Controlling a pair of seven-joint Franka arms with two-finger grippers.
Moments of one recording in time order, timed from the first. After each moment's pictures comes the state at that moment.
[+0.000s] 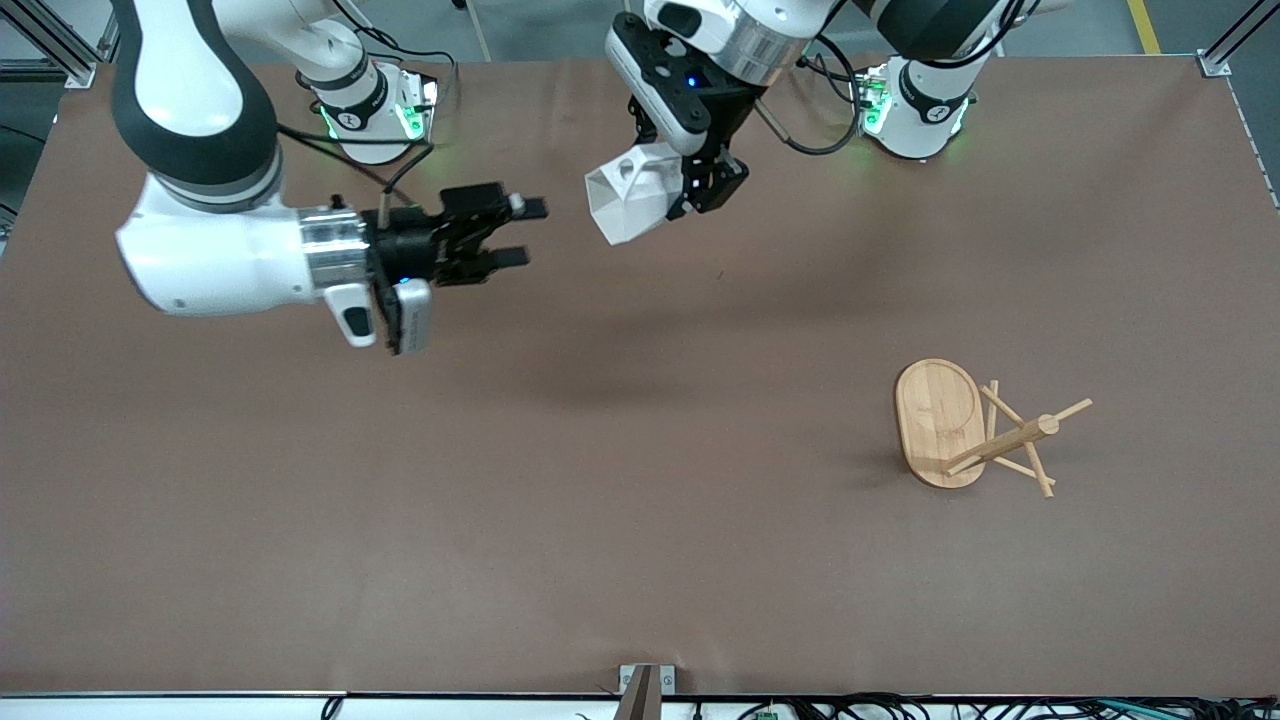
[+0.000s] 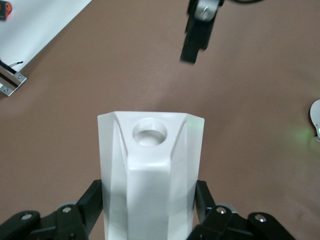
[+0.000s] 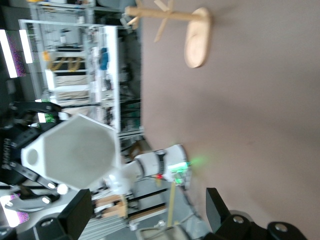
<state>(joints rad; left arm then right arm) -0.01 0.12 -0.80 -1.58 -0.12 2.04 0.21 0.36 0.18 -0.10 -1.72 1.10 1.67 -0.28</state>
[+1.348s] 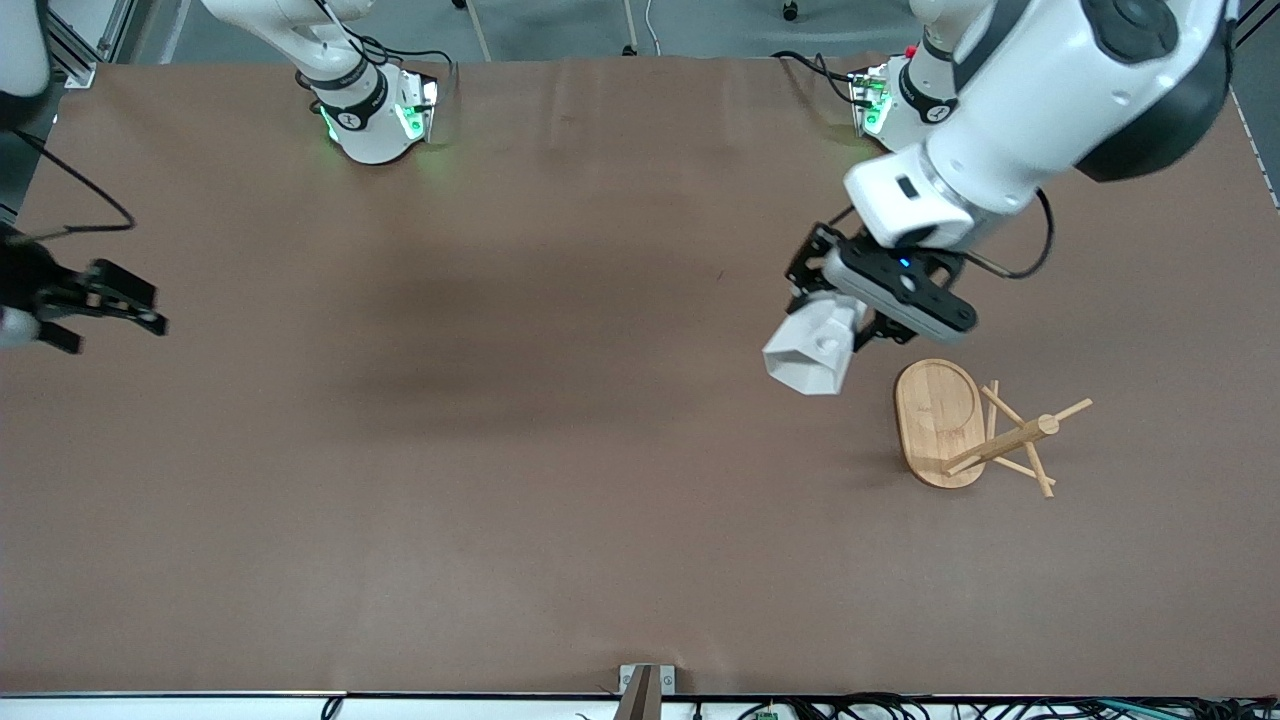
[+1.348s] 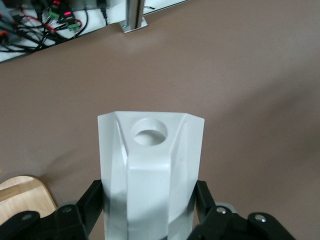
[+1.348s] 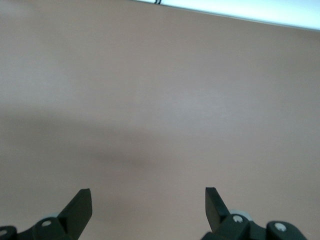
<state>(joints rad) 0.30 0.20 -0.79 -1.60 -0.07 2.04 0.00 0.03 0.06 -0.12 -1.56 0.06 1.74 -0.28</state>
